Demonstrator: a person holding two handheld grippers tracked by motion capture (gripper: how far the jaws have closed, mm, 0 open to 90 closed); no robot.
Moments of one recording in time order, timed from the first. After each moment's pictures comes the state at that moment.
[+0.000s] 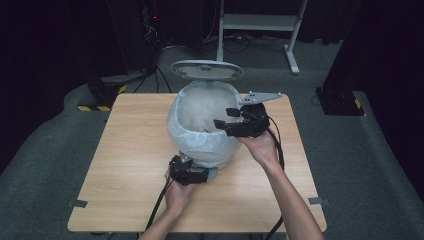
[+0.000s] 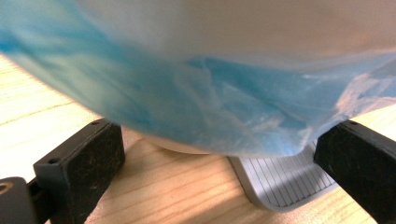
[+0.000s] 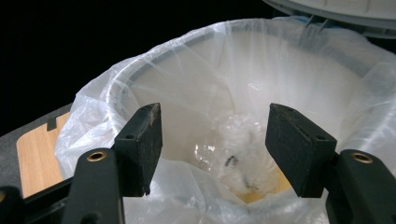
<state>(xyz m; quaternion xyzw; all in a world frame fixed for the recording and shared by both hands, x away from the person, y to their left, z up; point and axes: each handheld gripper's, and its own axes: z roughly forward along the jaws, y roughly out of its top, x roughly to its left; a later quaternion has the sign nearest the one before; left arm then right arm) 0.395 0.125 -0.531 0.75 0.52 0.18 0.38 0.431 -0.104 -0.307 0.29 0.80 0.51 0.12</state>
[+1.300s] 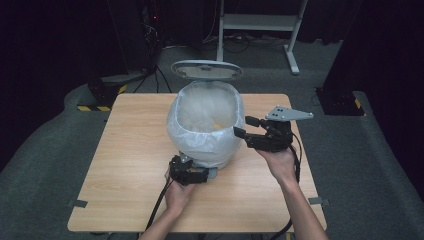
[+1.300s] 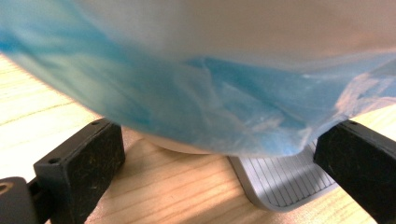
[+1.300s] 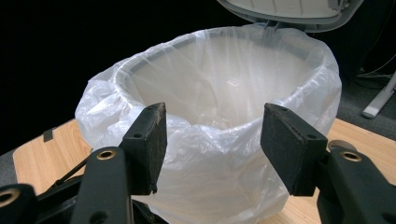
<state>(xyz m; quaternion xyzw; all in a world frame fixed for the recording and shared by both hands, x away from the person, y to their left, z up) 0.395 0.126 -0.530 0.75 0.51 0.18 0.37 0.392 -0.154 -0.316 0.31 0.76 0.55 0.15</state>
